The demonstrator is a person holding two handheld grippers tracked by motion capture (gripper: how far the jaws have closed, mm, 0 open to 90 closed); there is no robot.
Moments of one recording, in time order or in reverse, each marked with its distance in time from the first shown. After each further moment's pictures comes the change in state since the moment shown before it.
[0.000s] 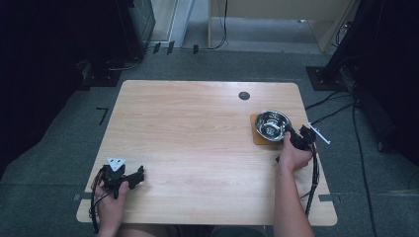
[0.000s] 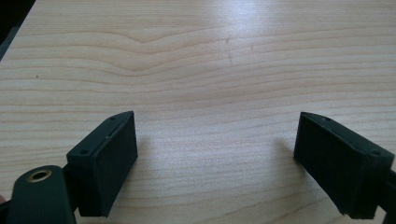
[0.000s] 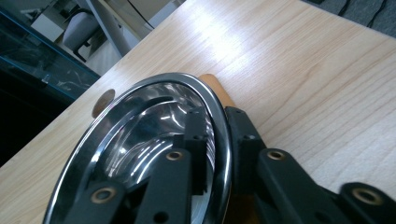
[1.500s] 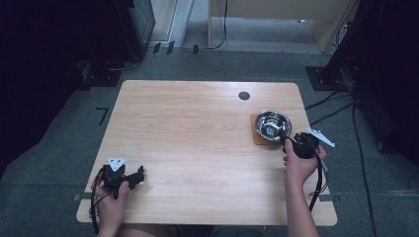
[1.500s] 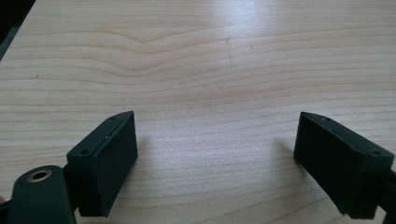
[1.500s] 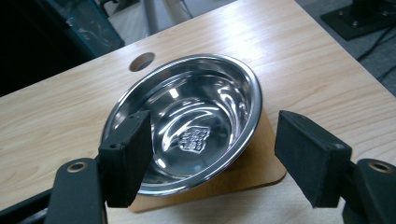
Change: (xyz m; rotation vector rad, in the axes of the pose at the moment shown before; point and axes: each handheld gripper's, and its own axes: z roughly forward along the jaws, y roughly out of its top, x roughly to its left) left arm 0.000 0.000 0.000 -0.001 0.000 0.000; right arm 0.013 0.000 -0.057 0.049 0.093 -0.318
